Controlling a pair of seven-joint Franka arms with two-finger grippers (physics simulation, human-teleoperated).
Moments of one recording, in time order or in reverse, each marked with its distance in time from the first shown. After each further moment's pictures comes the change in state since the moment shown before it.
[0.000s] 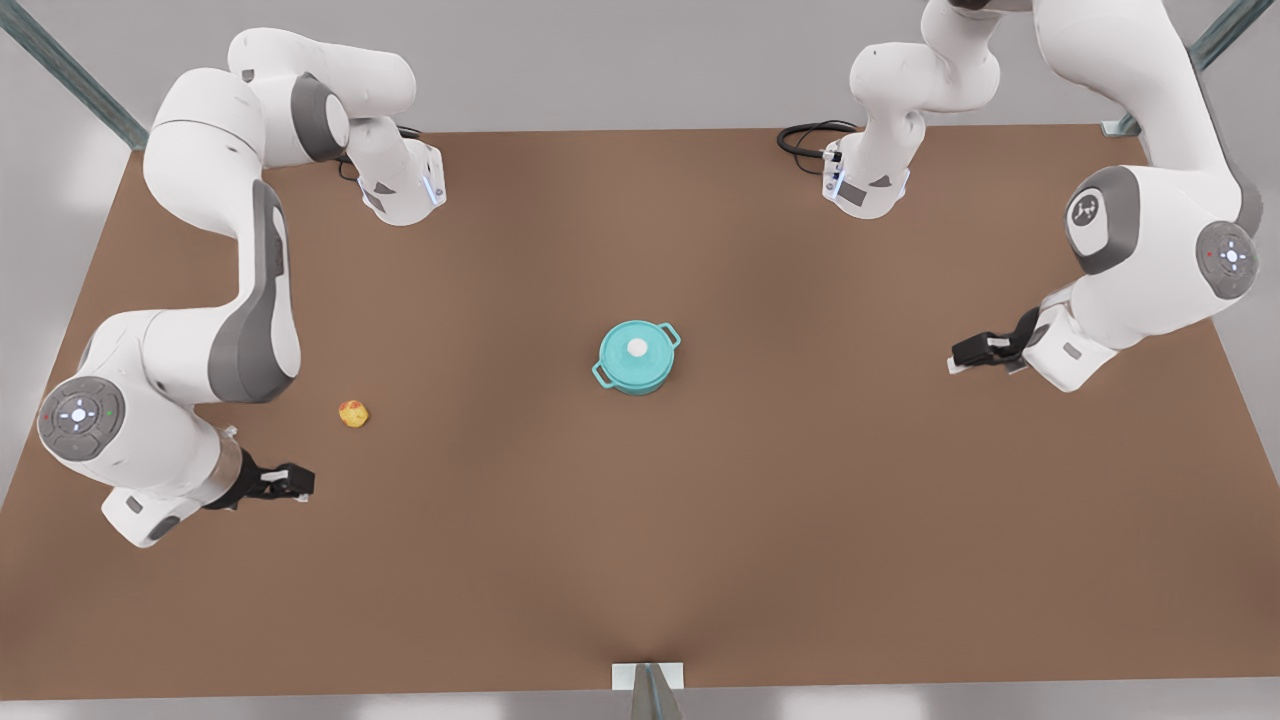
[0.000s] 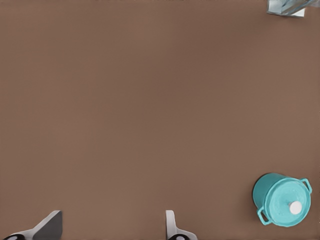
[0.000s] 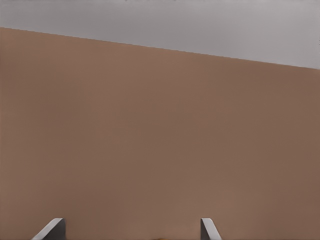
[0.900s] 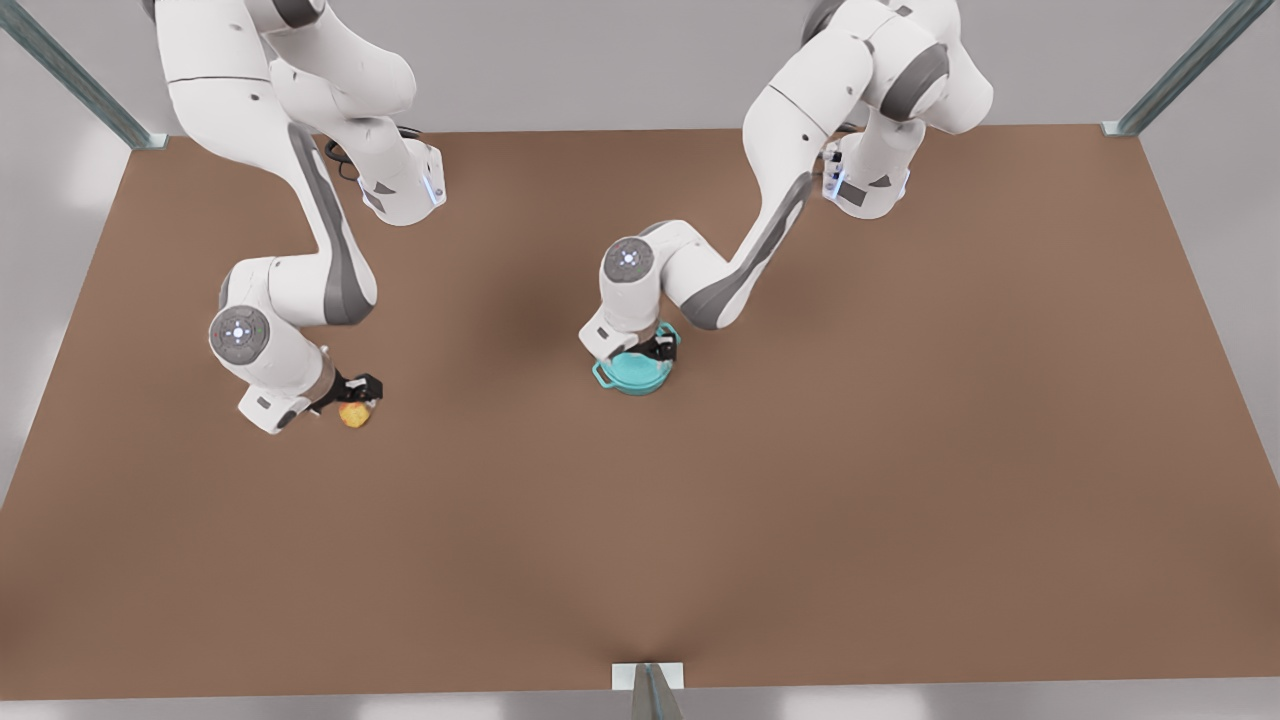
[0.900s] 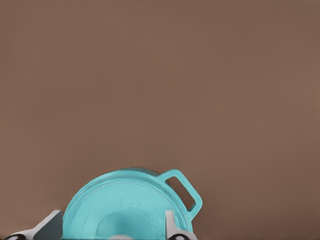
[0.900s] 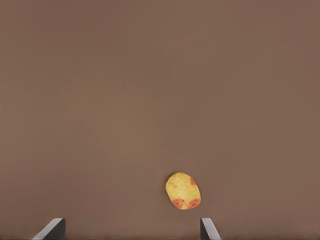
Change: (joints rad) left arm -0.713 0.498 -0.156 0.040 0.309 0.542 -0.832; right arm -0.002 -0.526 0.001 -1.263 0.000 0.639 -0.006
